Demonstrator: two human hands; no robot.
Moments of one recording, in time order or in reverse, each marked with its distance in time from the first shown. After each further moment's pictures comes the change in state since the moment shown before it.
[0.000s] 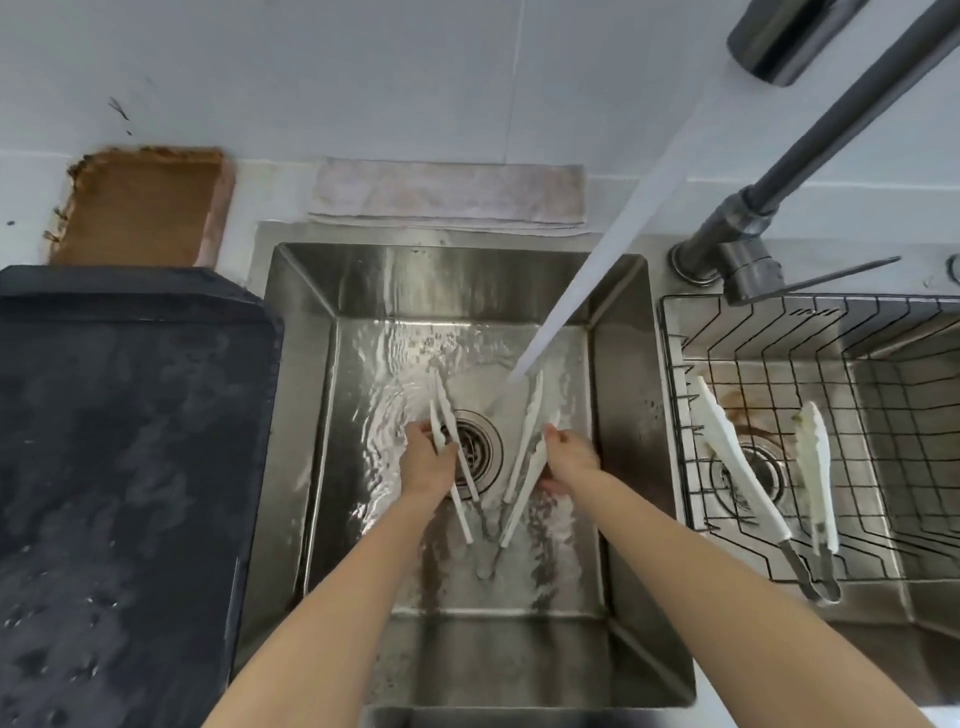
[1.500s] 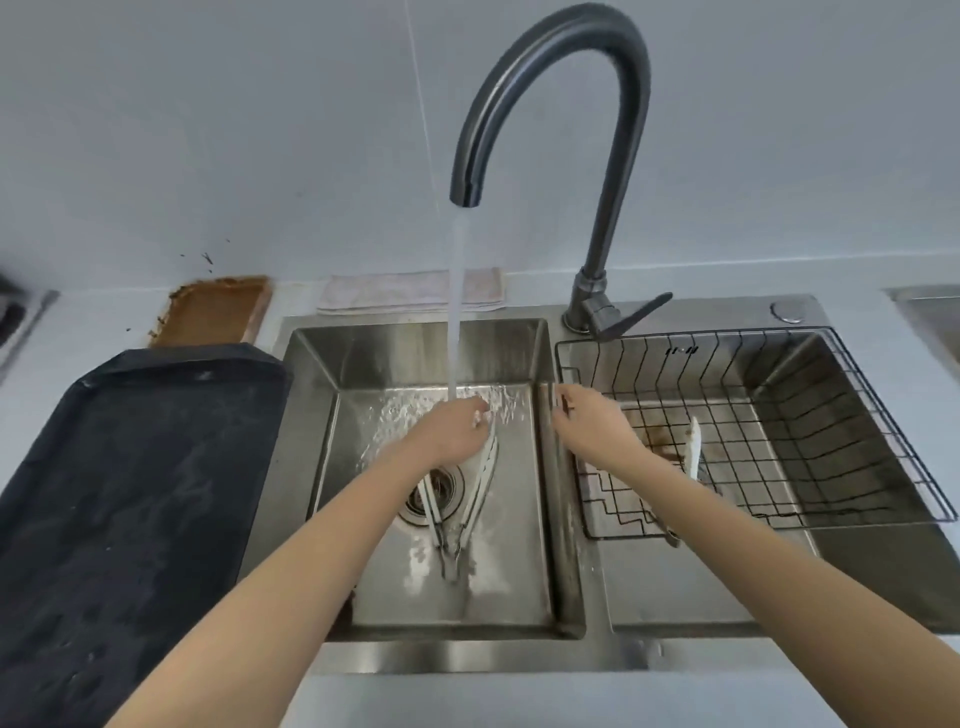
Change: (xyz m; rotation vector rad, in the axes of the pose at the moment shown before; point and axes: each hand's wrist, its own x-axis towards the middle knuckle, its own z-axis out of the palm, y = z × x) left_hand -0.139 0.111 -0.004 0.789 -0.148 0.645; right_hand -0.125 -0.007 -0.137 -0.509 0.193 -0.838
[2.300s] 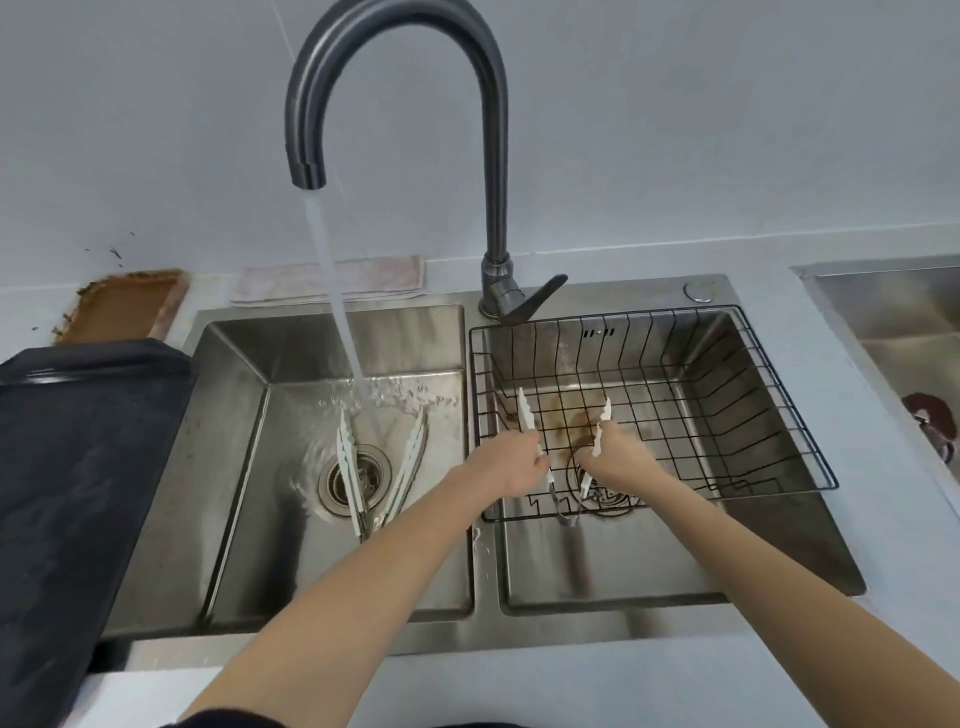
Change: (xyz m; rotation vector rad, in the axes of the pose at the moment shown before) left_hand 0.019 0.131 0.098 0.109 -0.174 0.099; right_hand -0.024 0.136 -0.038 -0.103 -0.134 0.356
